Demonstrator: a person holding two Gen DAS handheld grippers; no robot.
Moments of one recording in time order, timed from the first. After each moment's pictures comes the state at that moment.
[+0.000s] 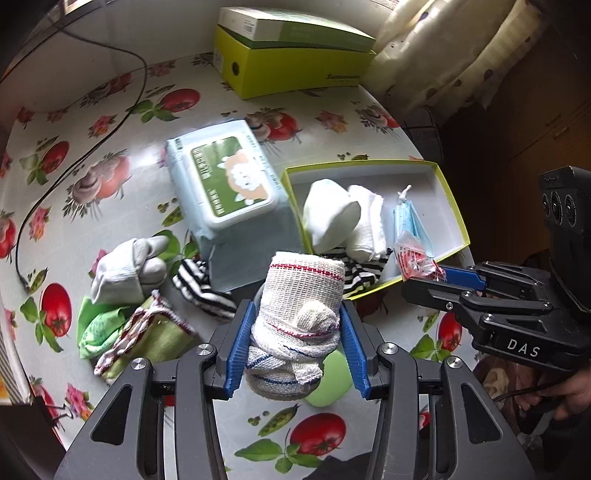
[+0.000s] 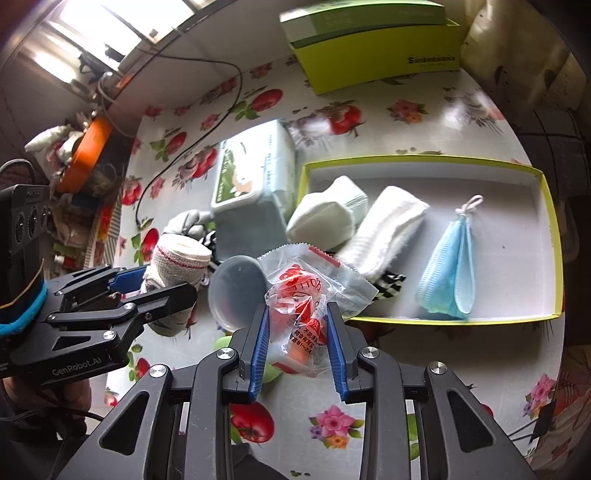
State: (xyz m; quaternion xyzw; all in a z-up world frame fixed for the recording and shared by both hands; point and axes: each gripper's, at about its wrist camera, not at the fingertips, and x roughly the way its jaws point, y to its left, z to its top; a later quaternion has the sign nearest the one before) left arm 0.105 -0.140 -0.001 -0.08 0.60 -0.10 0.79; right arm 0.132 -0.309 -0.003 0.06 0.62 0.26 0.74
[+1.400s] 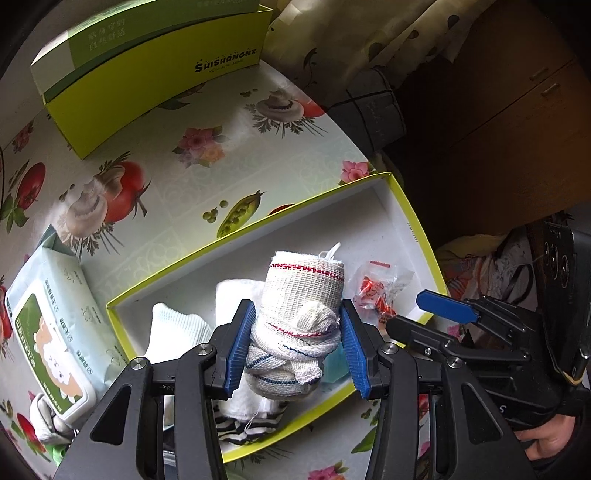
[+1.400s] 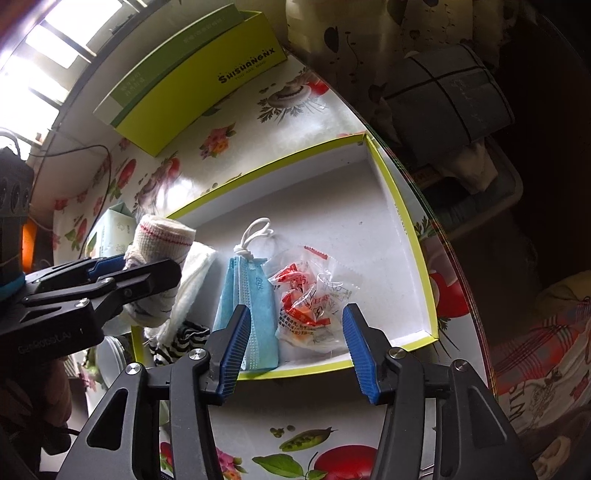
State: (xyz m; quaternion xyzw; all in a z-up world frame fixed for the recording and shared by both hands) left arm 0.242 -0.275 -0.043 -0.03 0.63 -0.19 0.75; right arm 0.184 -0.438 -0.052 0.13 0.63 0.11 0.76
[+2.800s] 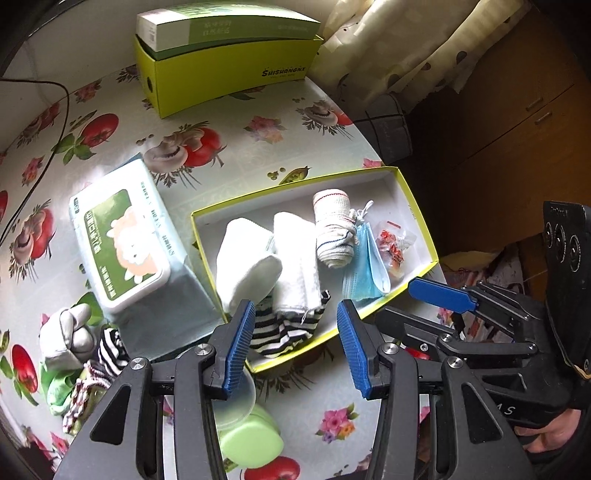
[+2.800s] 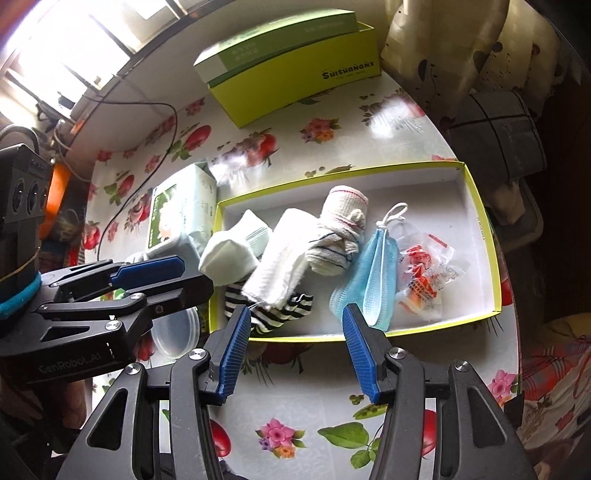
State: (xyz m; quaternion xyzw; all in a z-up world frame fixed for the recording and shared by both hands) left arm 0.161 -0.195 -0.003 -0.09 0.61 -0.16 0.77; right arm 0.145 -0.349 0.001 0.06 0.61 0.19 0.77
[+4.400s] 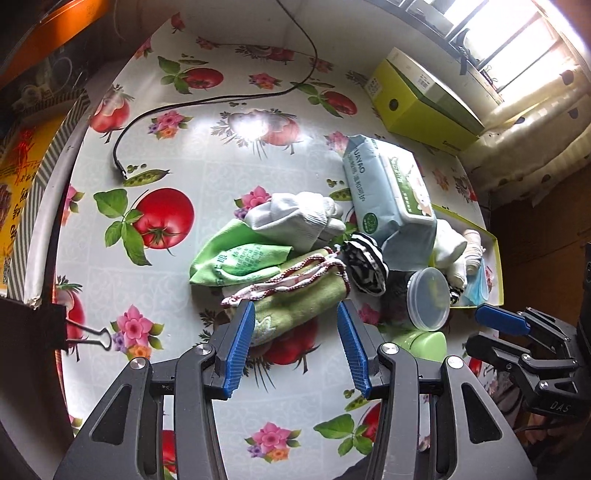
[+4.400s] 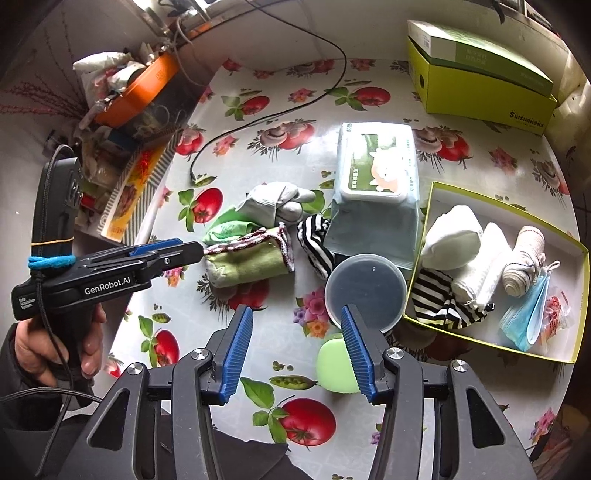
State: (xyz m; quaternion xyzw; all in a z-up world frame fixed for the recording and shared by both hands) left arm 0.019 0.020 -0.017 -0.23 0.56 0.05 0.80; right arm 0.080 -0.182 0.024 -0.06 0.60 0.35 0.72
